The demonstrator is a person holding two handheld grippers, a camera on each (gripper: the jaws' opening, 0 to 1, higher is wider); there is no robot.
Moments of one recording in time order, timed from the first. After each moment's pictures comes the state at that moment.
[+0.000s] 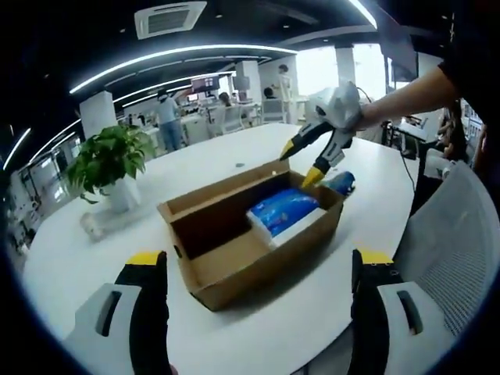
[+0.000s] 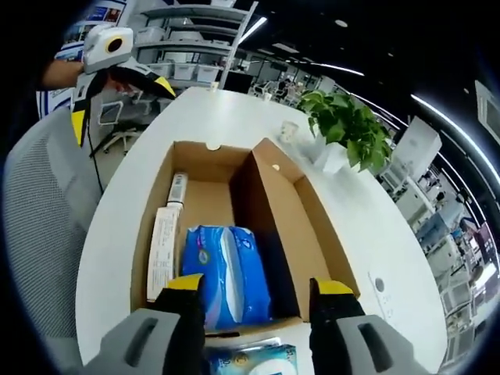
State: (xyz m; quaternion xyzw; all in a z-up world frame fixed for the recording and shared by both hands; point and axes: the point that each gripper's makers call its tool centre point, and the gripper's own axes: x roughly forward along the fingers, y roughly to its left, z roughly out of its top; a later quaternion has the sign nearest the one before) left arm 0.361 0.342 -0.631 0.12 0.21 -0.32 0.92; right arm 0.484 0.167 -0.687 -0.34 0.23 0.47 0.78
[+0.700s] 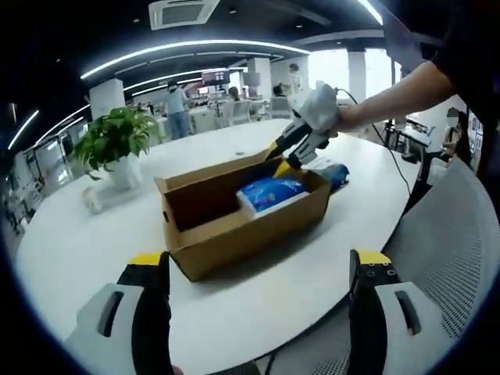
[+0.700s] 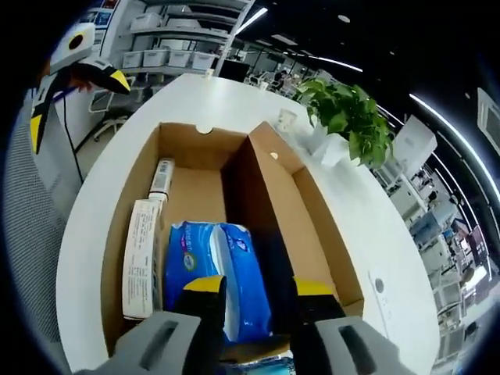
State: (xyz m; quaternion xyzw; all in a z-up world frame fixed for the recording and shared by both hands) left arm 0.321 0.350 -0.656 0.09 0.22 -0.29 0.93; right arm 0.500 0.185 -0.712 -0.37 0.23 0.45 0.78
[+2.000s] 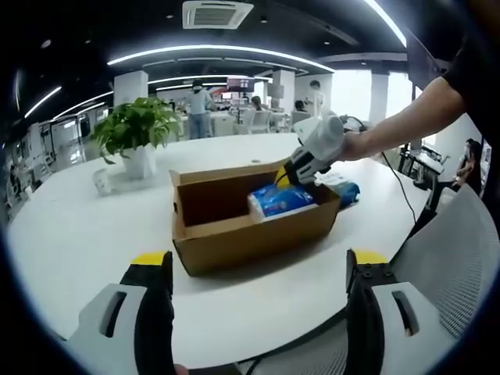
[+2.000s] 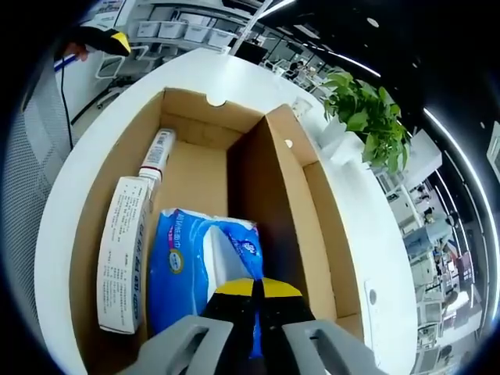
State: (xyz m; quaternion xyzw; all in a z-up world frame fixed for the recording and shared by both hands) left arm 0.322 0.354 -0.655 0.03 0.21 -0.25 0.95; right arm 0.509 0.196 -0.734 -0.44 0.23 0.43 0.75
